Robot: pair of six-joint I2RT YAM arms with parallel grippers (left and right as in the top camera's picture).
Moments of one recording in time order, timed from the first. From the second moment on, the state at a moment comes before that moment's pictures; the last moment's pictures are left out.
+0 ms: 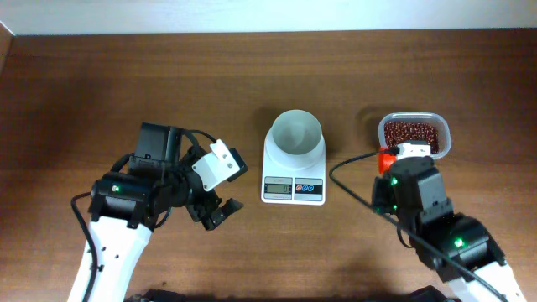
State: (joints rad) left arm -0.19 1.15 1.12 -1.10 0.46 0.72; right arm 0.40 0.91 0.85 -0.80 0.26 0.36
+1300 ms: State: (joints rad) left arm -0.19 1.15 1.12 -1.10 0.46 0.72; right arm 0.11 1.32 1.06 -0.76 0.33 -0.05
